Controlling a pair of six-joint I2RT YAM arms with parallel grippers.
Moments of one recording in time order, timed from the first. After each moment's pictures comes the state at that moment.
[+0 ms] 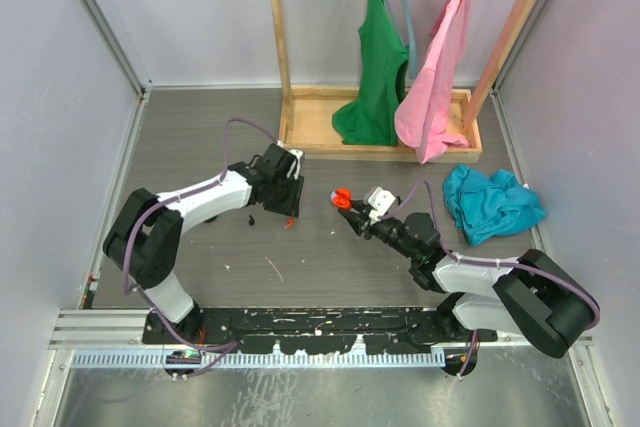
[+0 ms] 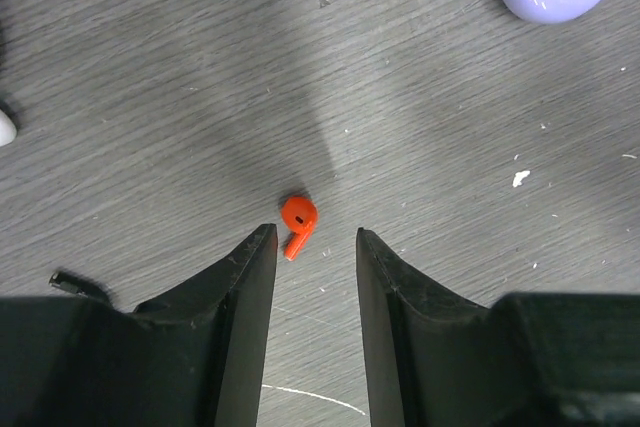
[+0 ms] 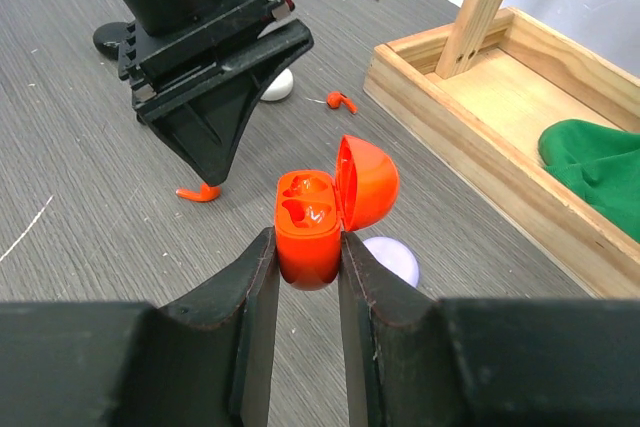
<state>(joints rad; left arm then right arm) -0.64 1.65 1.06 -0.45 0.05 -0.35 0.68 1.20 0.17 1.05 -0.21 -0.14</state>
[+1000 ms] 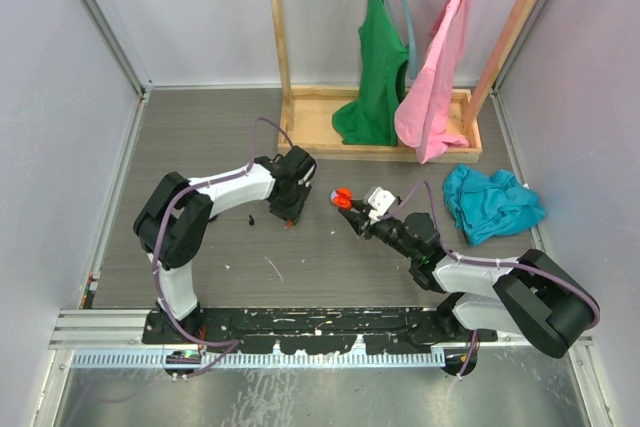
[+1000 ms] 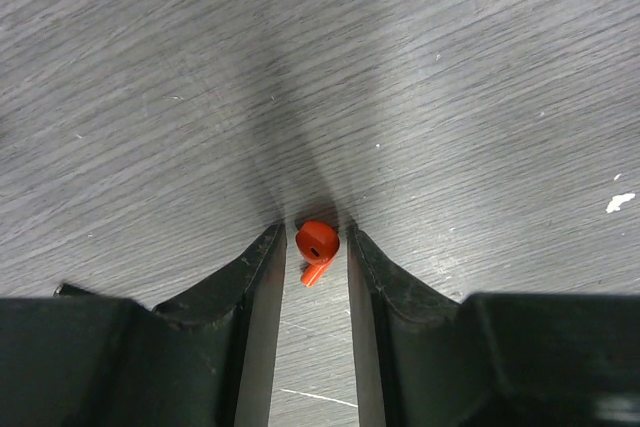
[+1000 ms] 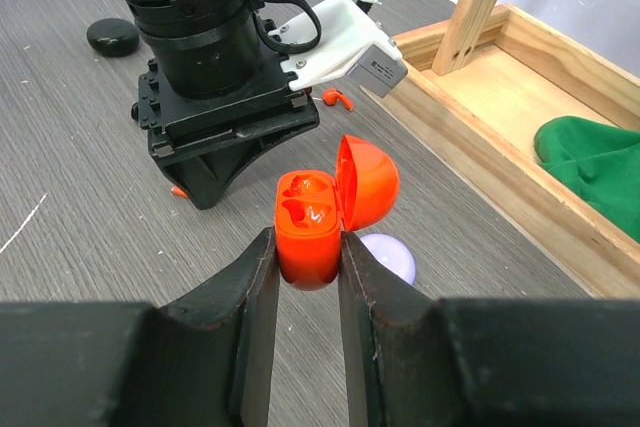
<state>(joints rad) -0.69 1.86 1.23 -0.62 -0.05 -0.30 0.68 1.20 0.17 1.05 -0.20 -0.15</state>
